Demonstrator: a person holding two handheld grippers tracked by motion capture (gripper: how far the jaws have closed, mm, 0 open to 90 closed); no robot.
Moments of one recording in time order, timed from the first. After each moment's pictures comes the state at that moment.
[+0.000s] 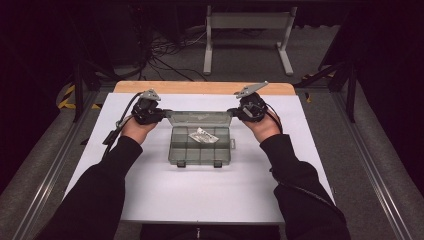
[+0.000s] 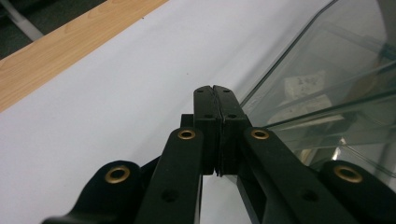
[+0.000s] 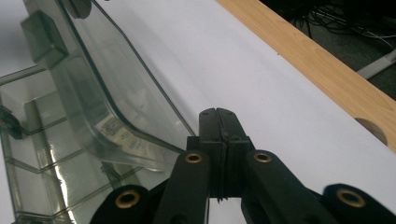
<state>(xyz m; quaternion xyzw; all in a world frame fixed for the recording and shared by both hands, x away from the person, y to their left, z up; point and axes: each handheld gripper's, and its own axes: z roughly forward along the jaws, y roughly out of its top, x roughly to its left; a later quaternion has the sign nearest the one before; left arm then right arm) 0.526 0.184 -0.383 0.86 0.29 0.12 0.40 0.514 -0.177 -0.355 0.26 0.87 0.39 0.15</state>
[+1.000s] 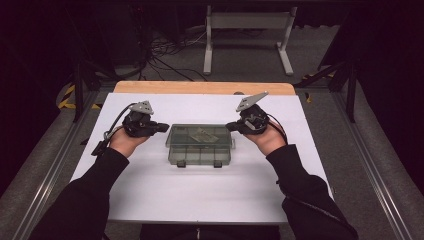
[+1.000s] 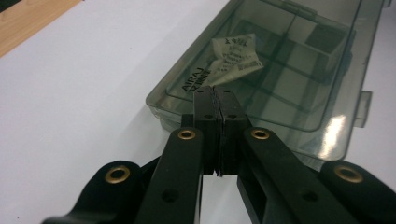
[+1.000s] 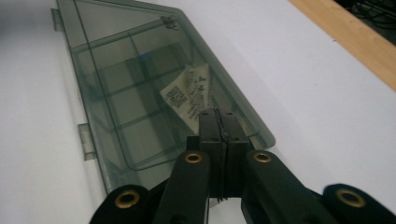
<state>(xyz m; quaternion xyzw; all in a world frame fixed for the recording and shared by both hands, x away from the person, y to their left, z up) 0.484 0.199 -0.380 0.88 0.23 0.07 0.40 0.475 -0.173 -0.355 0.22 0.90 0.37 0.10</state>
